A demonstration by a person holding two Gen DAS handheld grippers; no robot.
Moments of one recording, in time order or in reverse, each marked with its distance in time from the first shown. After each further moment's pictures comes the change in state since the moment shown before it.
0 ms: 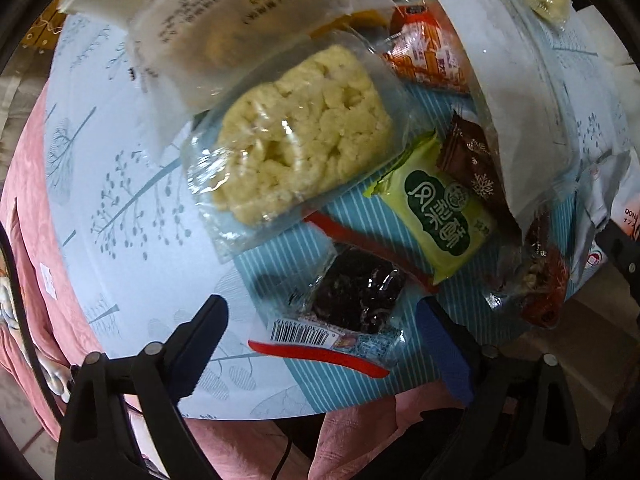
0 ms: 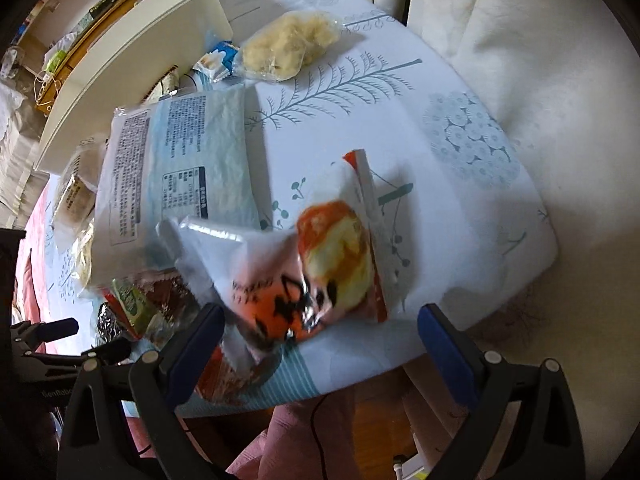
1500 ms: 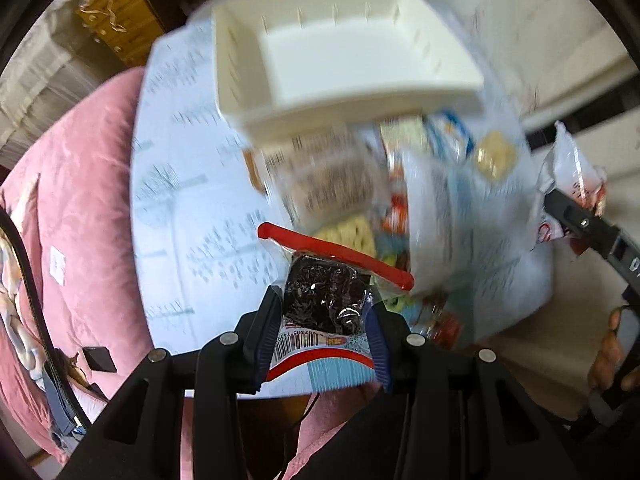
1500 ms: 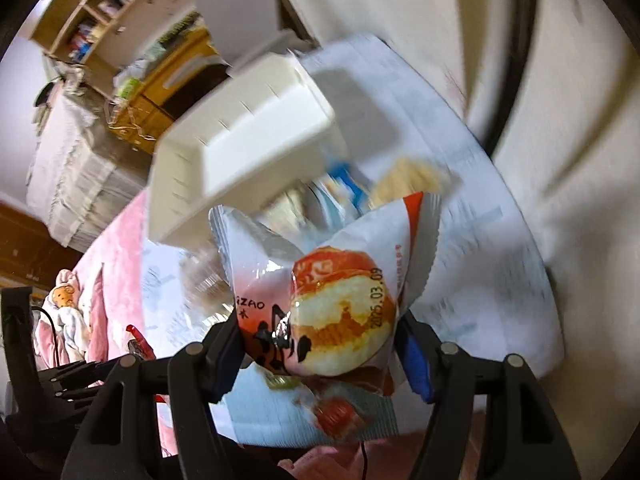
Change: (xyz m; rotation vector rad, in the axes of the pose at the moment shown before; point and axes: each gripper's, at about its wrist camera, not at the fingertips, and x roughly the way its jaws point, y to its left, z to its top) left arm -0.191 0.070 0.010 -0.201 -0.291 -0.095; right arm -0.108 0.058 0.094 -0.100 -0.161 0.263
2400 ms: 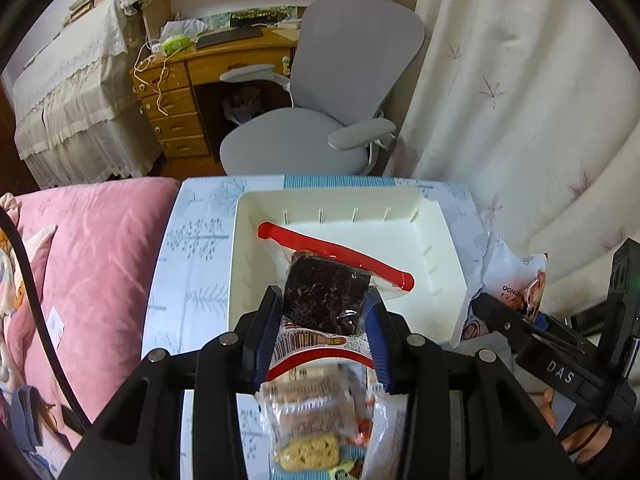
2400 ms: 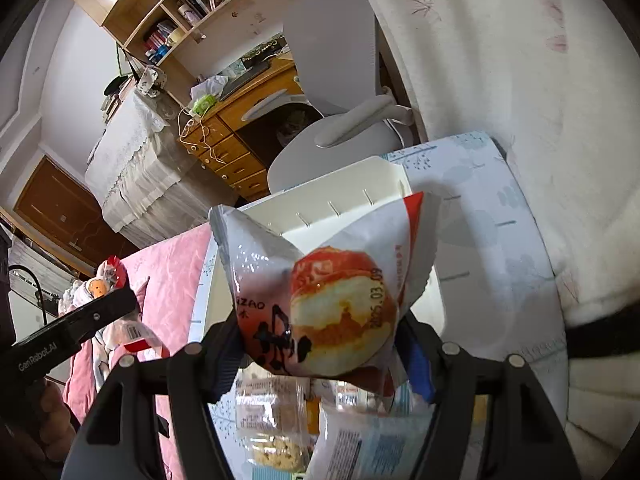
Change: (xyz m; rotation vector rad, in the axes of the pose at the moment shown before) left arm -0.056 0.005 0.138 -0.172 -0.443 0.007; right arm 0.045 0.050 0.151 -0.199 -0.098 0.202
